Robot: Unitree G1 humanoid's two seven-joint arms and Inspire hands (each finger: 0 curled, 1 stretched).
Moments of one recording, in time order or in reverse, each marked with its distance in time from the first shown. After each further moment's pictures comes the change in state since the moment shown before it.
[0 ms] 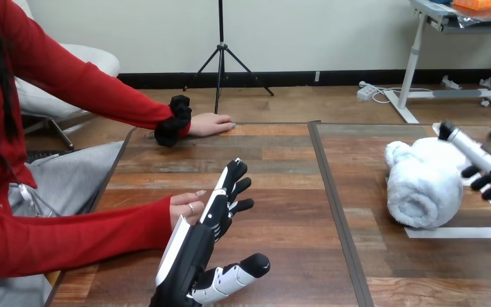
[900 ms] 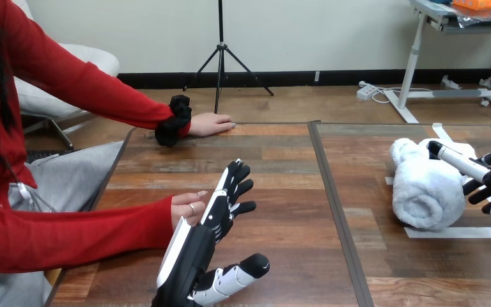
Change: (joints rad) left arm 0.010 -0.007 0.001 -0.002 0.002 -0.002 0.003; right arm -0.136 -0.013 0.141 0.189 -0.108 0.095 0.048
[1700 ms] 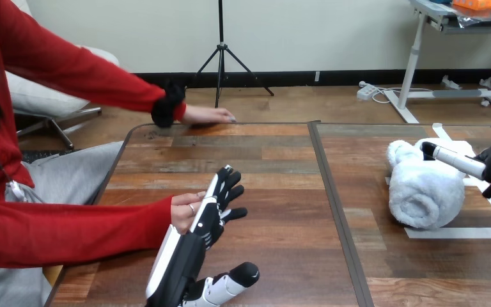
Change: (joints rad) left arm 0.051 0.020 0.004 -0.041 -0.005 -0.022 0.015; right arm -0.082 -0.029 0.195 0.053 -0.164 0.015 0.182
